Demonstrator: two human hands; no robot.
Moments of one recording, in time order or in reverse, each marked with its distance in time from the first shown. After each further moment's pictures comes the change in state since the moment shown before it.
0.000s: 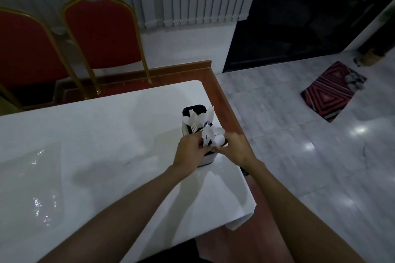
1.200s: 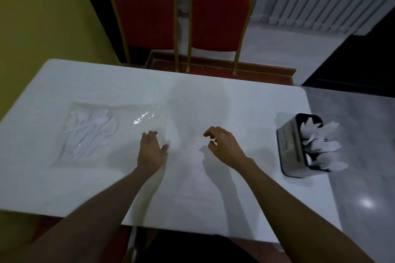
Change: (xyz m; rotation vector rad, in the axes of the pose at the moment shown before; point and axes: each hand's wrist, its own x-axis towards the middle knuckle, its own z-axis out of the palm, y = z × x) left_hand -0.156 -0.274 -0.219 0.202 0.335 -0.631; right_hand 0.022 -0.193 0.238 -0.186 -0.311 -0.432
